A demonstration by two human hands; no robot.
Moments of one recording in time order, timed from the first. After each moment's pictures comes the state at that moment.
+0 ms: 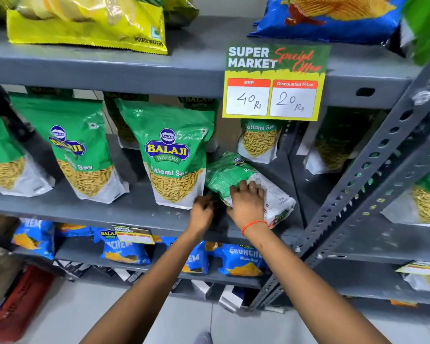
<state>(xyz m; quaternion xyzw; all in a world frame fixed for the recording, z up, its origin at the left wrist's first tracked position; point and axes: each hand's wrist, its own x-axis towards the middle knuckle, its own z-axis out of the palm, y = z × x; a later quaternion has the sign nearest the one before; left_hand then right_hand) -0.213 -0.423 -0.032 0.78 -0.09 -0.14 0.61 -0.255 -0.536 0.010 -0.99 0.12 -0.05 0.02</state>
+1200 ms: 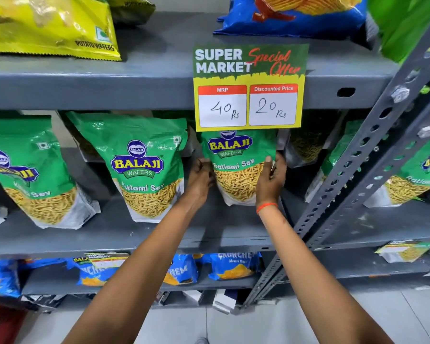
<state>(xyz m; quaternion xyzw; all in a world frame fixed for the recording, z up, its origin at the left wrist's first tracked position) -0.152 -0.497 0.026 0.61 -0.04 -0.23 0.76 -0.233 -0.611 0.028 -0.63 0.28 -0.49 0.53</state>
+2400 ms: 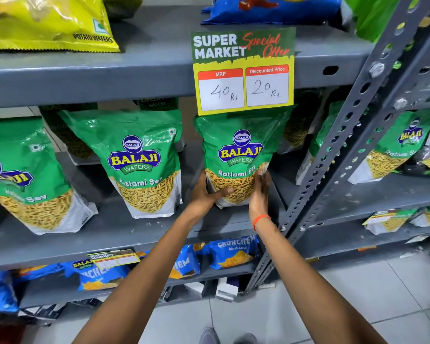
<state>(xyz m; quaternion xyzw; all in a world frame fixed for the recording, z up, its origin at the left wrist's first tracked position) -0.188 -0.464 -0.010 0.70 -0.23 -0.23 0.63 -0.275 -0.574 -0.011 -0.61 0.37 -0.30 0.64</state>
